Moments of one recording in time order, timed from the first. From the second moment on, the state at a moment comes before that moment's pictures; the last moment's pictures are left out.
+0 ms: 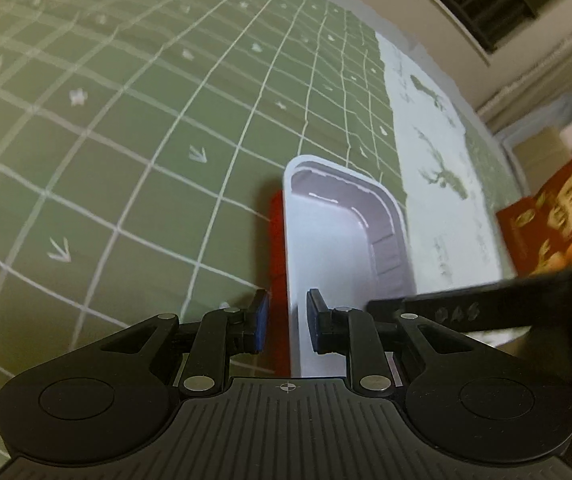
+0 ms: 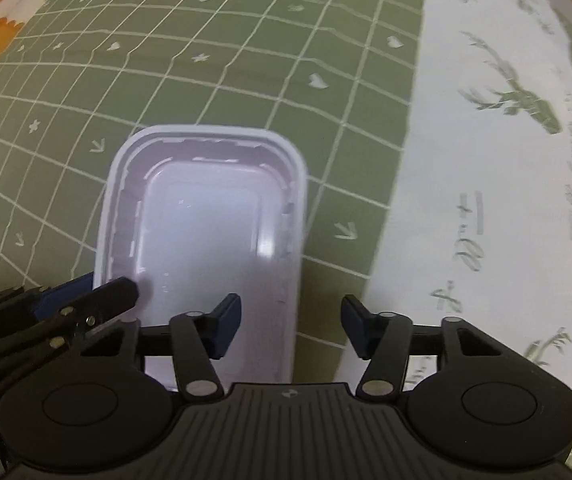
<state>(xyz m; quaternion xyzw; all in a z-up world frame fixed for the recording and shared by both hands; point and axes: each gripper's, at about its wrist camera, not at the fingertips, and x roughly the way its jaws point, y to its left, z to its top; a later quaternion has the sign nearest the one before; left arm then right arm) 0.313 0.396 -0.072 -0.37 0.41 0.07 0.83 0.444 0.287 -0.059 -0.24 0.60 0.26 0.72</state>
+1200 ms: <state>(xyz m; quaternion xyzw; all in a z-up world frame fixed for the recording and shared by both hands) 0.162 0.240 0.014 -0.27 0.39 -0.06 0.88 0.228 0.057 0.038 -0.06 0.47 0.32 0.82</state>
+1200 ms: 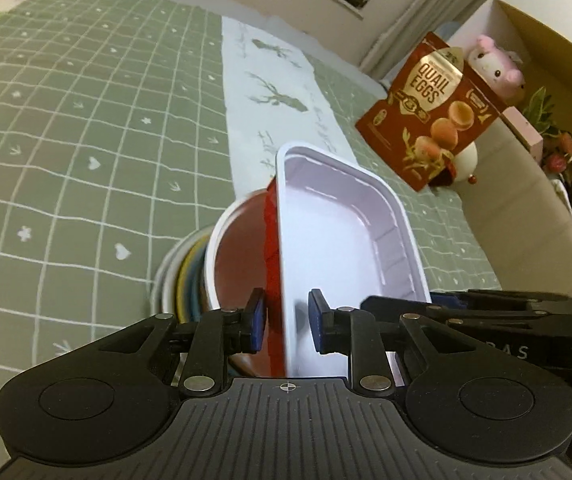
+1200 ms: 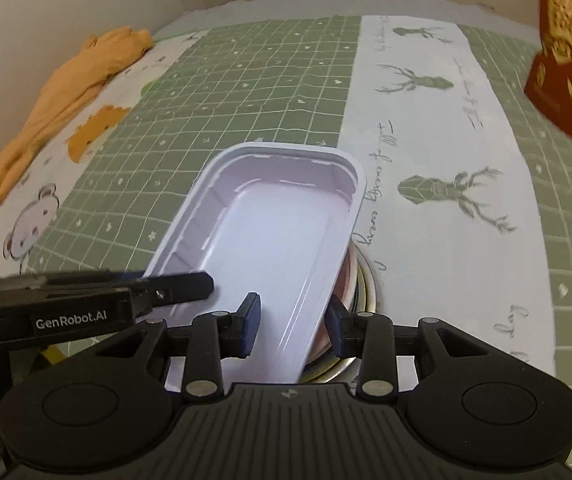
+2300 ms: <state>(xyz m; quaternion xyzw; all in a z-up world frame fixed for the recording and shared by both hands) 0.169 0.272 0.022 -0.31 0.36 -0.08 0.87 0.244 0.054 0.035 -0.02 0.48 0.33 0.81</state>
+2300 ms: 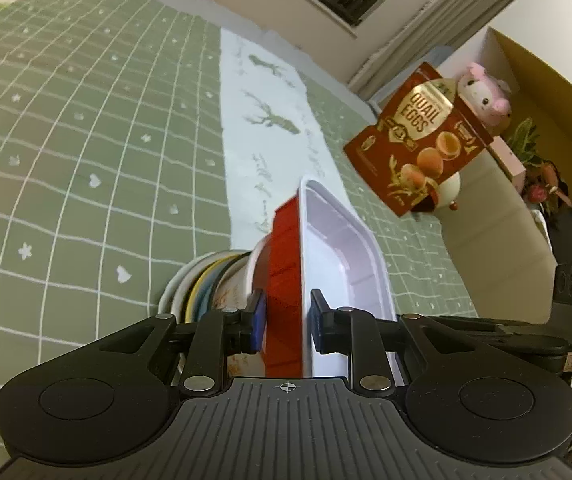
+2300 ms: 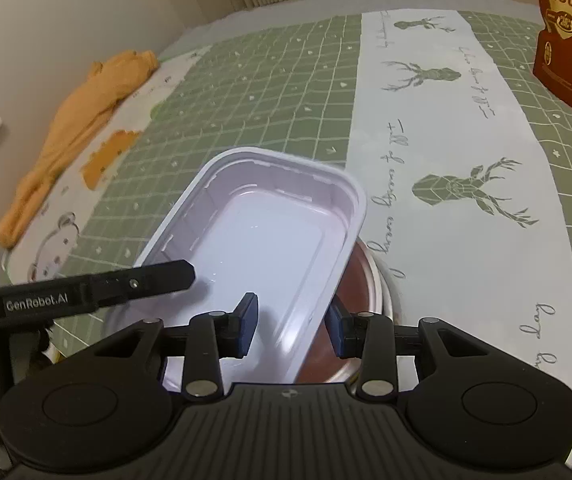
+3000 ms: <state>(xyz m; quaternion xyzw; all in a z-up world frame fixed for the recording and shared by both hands) 0.182 0.283 0.017 -0.36 0.35 -0.08 0.86 0.264 0.042 0.038 0.00 0.47 0.29 0.84</state>
